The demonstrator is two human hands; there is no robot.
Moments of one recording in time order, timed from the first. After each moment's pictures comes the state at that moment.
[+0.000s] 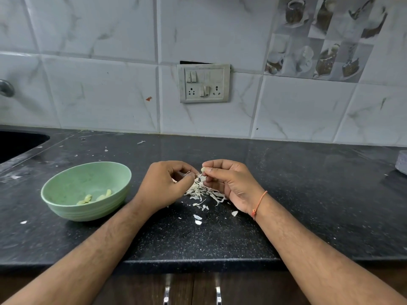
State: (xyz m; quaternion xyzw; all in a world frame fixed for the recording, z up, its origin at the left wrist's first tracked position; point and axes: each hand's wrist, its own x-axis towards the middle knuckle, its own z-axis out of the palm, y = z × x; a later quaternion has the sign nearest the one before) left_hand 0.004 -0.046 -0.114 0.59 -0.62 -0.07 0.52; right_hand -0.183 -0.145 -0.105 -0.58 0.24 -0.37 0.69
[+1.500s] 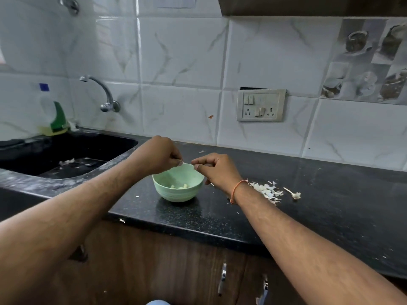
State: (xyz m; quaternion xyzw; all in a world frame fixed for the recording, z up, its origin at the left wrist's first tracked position) left_hand 0.126 0.091 -0.006 0.78 -0.59 0.12 0.17; right_hand -0.042 -0.044 -0.061 -0.80 0.21 -0.35 0.43
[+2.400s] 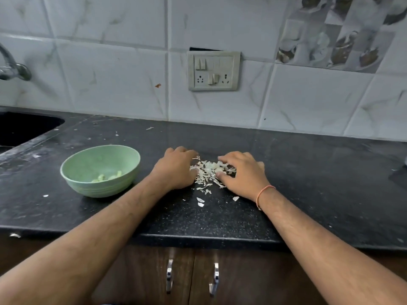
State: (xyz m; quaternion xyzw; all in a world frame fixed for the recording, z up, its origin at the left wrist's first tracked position) left_hand 0.001 -0.071 -0.110 0.76 -0.63 0.01 0.17; right_hand -0.207 -0.174 -0.132 -0.89 0.38 -0.24 0.03
